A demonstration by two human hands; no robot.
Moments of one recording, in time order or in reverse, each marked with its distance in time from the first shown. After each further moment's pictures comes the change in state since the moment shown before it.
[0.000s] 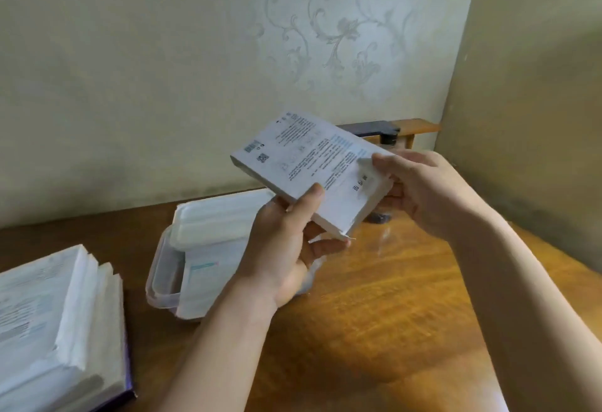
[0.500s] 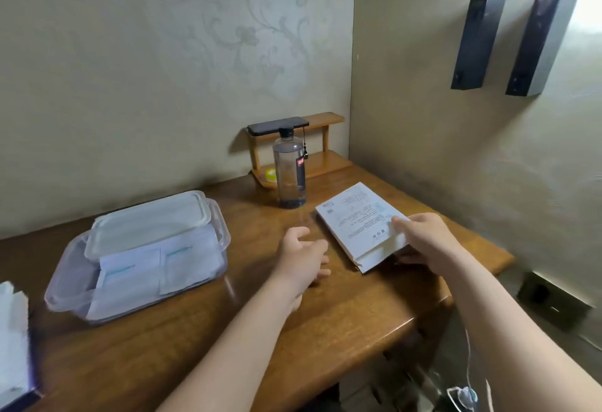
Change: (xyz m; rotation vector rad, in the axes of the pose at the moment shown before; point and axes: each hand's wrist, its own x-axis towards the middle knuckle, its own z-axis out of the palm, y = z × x) left_hand 0.000 -0.132 0.100 0.615 0.099 -0.349; right_hand -0.077 0.099 -0.170 -0.316 0.498 0.438
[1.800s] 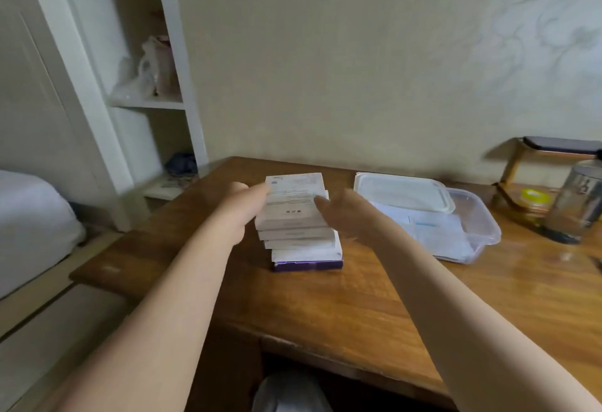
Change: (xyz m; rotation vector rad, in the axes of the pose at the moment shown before) left_hand -0.192 -0.042 -0.413 -0.022 0.887 -0.119; right_hand -0.289 -0.134 0.371 -0.563 -0.799 -0.754
